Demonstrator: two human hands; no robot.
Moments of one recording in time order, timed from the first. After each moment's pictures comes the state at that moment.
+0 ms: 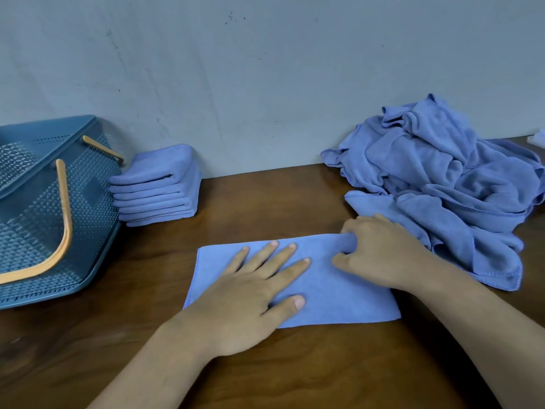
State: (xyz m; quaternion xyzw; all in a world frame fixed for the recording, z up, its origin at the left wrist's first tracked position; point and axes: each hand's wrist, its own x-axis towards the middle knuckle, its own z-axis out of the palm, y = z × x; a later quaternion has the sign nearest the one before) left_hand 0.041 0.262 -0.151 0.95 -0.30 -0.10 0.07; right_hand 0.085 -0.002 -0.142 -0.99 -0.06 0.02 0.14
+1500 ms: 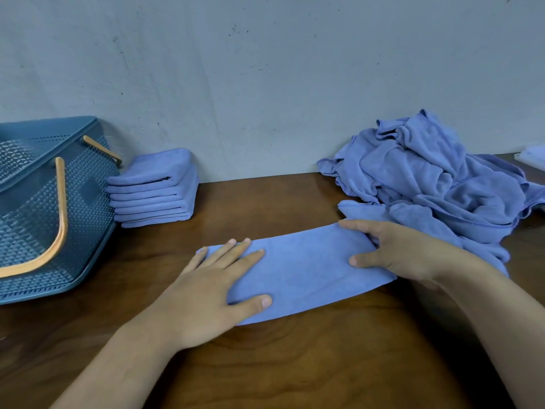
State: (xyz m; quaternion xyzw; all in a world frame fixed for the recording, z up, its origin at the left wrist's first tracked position) left_hand 0.049 0.302 -0.154 0.97 -0.21 -0.06 0.13; right_hand 0.098 -0.055 -0.140 -0.90 -0.04 0.16 0.41
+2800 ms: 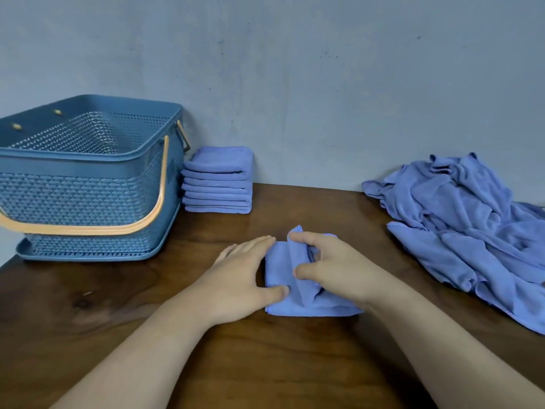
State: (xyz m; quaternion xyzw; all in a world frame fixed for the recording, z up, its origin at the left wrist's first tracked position) left_hand 0.041 0.373 -0.157 0.94 -0.13 -0.05 0.31; right_hand 0.064 0.154 -0.120 -0.90 -0.10 0.13 0.39
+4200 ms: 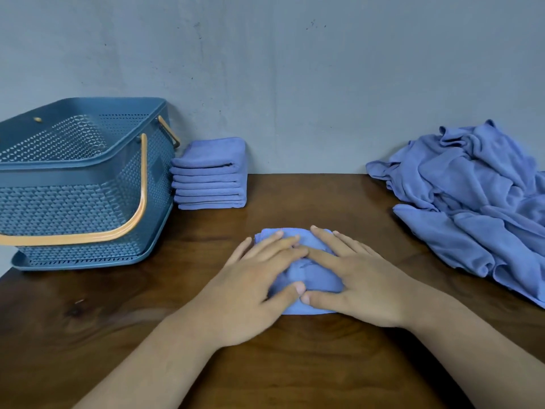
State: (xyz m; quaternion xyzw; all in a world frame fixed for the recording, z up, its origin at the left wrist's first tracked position) left_hand 0.030 0.348 -0.159 0.93 -0.26 0.03 0.25; right_hand 0.062 0.103 -0.149 -0.95 -0.26 0.09 0.12
